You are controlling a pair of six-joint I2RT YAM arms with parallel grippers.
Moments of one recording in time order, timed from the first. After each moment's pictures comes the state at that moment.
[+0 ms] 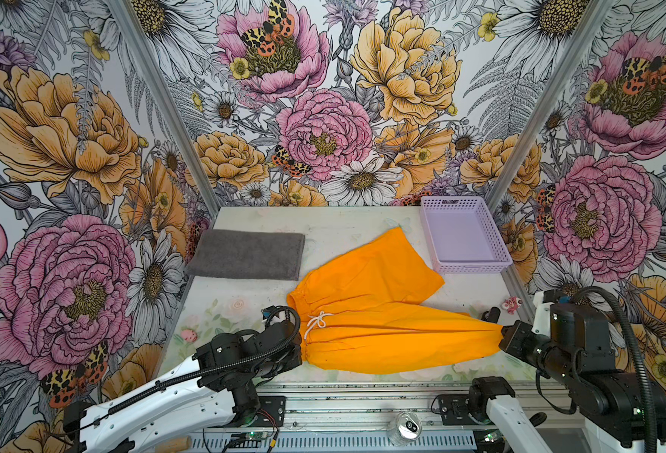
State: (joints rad) left arm -1.08 0.67 0.74 -1.12 -0.20 -1.30; right arm 0.03 0.60 1.29 -1.57 0.00 0.49
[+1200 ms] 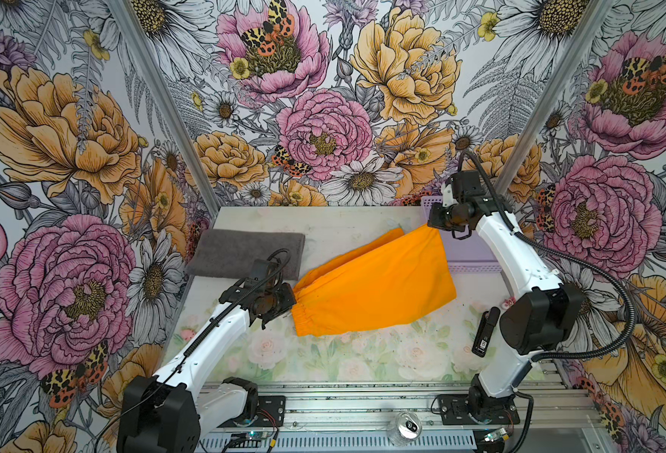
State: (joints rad) left arm -0.25 1.14 0.76 -0.65 0.16 -0.71; right arm 0.12 1.81 1.85 -0.95 -0.10 0.29
